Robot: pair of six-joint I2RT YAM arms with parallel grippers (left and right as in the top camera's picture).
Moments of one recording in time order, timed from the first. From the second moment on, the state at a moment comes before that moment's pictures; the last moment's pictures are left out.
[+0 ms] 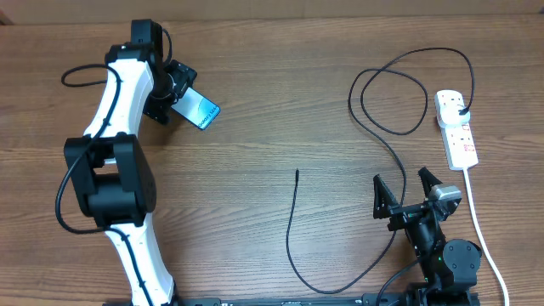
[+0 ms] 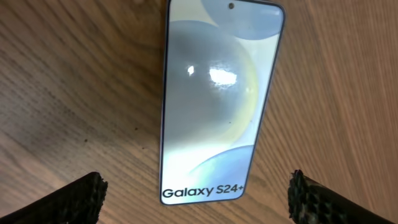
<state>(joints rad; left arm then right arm) 0.04 2.21 1.88 -1.00 0.09 -1.01 0.00 0.01 0.04 -0.08 -0.22 0.17</state>
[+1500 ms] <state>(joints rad) -0.03 2.46 2.23 -1.24 -0.01 -1.00 0.00 0.01 0.04 -0.08 -0.22 0.17</state>
